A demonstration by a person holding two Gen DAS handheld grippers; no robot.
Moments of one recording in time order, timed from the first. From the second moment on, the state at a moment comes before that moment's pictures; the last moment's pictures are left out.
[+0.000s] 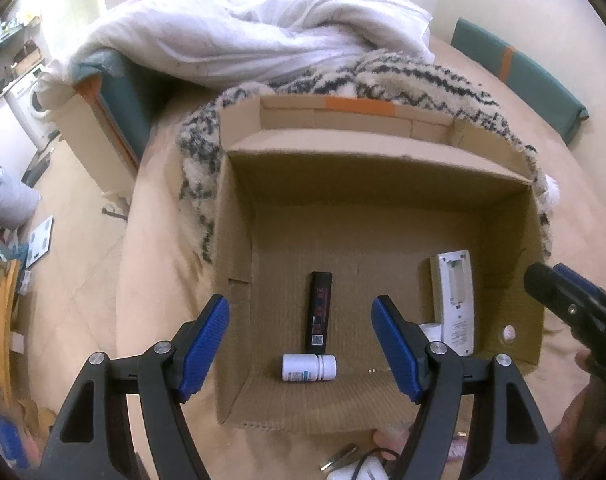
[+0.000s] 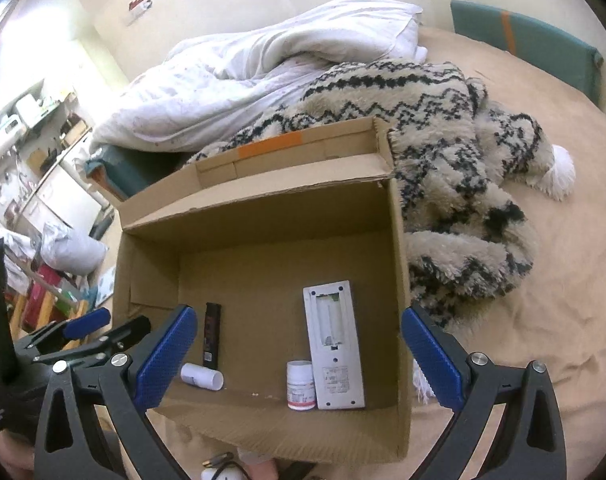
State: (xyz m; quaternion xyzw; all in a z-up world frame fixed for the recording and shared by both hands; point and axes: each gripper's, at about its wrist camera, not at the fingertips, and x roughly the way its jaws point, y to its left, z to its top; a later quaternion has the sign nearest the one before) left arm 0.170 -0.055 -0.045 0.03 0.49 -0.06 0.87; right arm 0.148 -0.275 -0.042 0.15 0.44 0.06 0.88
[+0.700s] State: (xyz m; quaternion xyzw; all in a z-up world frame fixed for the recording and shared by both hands) left arm 0.094 0.025 -0.054 -0.03 0.52 0.00 0.85; right arm 0.059 -0.276 -0.053 0.19 0.48 0.07 0.85
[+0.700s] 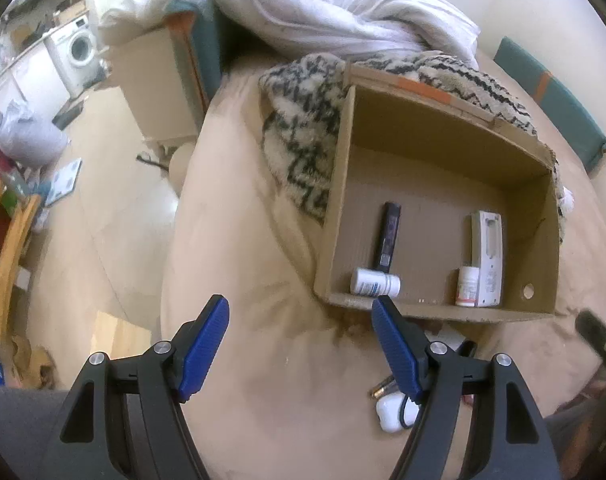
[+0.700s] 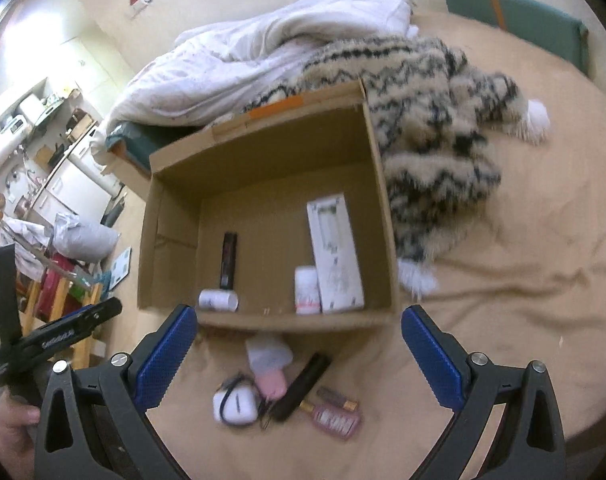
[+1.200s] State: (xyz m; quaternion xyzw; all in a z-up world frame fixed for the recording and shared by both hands) left arm 0.100 0.017 -0.103 -0.05 0.59 -0.01 0.80; right arm 0.062 -0.275 -0.096 0.24 0.56 0.06 0.79
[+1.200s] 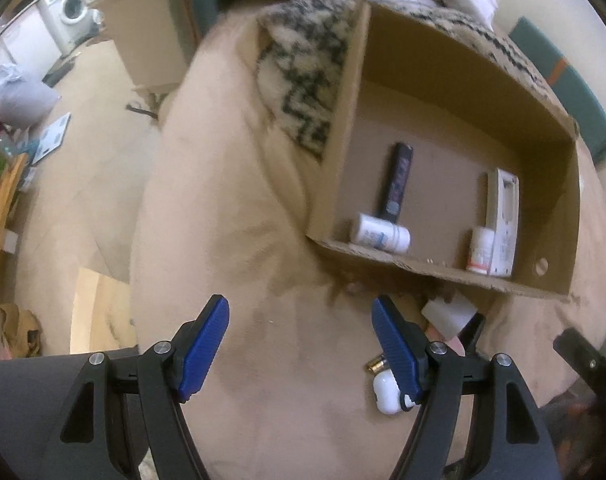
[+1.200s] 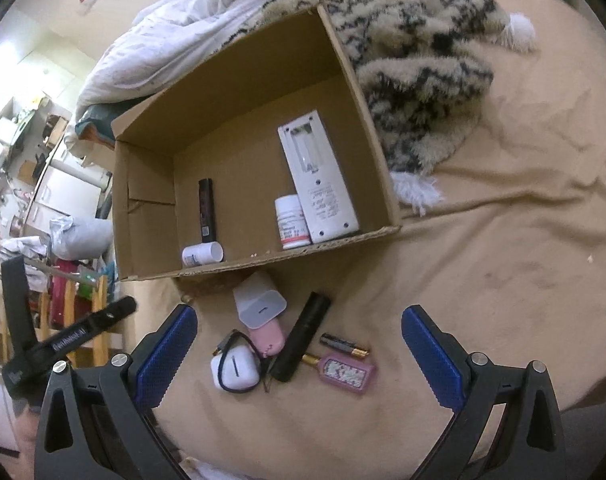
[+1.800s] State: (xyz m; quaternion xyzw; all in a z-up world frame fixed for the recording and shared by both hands) left arm 0.111 0.025 -0.118 -0.09 0.62 0.02 0.78; right arm 0.099 -0.227 -0.125 0.17 0.61 0.12 0.76
